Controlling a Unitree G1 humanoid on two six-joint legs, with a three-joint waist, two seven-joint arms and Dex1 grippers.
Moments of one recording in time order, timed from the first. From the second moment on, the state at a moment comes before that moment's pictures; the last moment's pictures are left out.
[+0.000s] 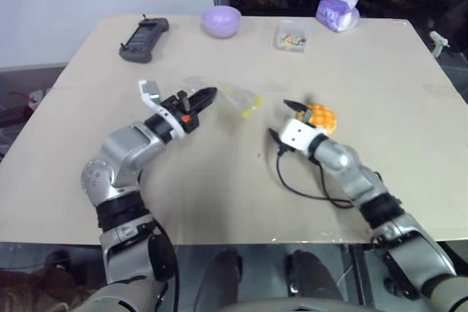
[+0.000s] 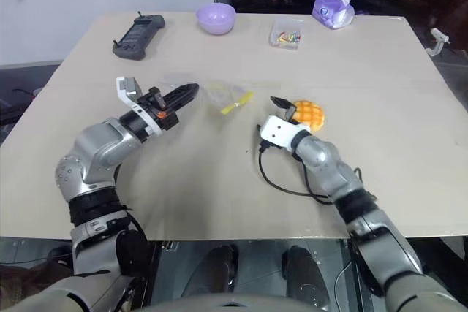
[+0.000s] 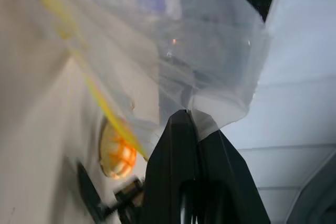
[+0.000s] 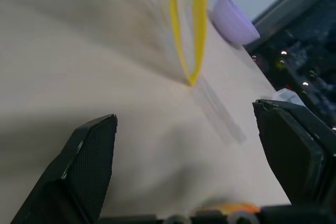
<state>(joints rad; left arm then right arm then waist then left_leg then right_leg) -0.57 0.31 0.58 0.10 -1.95 1.13 0.48 -0.67 -0.27 0.39 0.50 -0.43 -0.24 0.18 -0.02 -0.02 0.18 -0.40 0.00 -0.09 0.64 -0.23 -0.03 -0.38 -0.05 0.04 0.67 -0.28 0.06</state>
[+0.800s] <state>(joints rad) -0.41 0.42 0.62 0.05 -1.95 1.15 0.41 -1.05 -0.06 0.43 1.23 -0.54 -0.60 -0.06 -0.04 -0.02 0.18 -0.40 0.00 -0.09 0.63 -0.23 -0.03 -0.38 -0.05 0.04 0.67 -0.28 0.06</state>
